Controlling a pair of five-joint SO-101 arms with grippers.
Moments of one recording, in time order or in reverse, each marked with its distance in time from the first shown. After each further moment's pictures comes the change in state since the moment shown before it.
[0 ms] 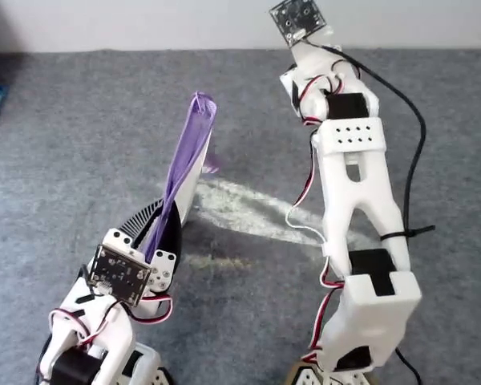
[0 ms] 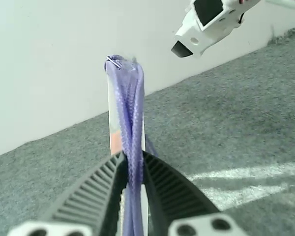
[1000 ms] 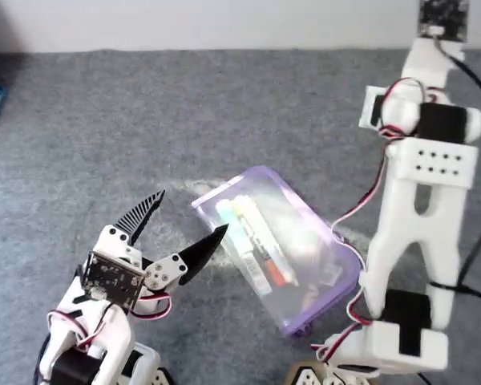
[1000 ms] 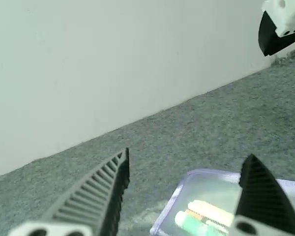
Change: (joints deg) left arm -0.2 0.0 0.1 -4.9 -0.3; right arm 15.7 -19.1 0.0 36.1 -28.9
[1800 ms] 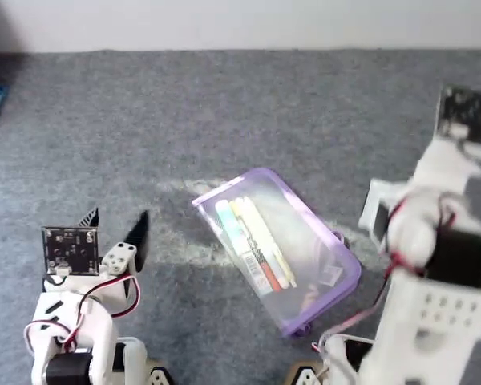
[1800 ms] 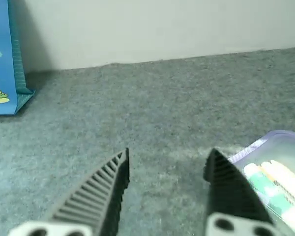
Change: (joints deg) left arm -24.9 0.0 0.0 14.7 5.5; right arm 1.1 -42.8 30.3 17.5 -3.8
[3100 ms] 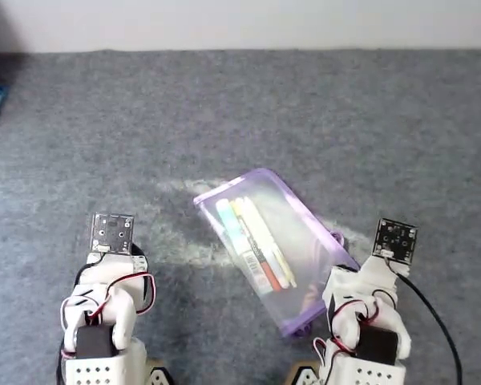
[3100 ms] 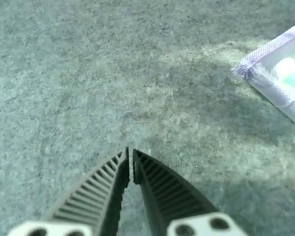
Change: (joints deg) left arm 0.2 0.0 27.5 -7.9 -2.6; right arm 0.4 -59.5 84.0 -24.1 -1.0
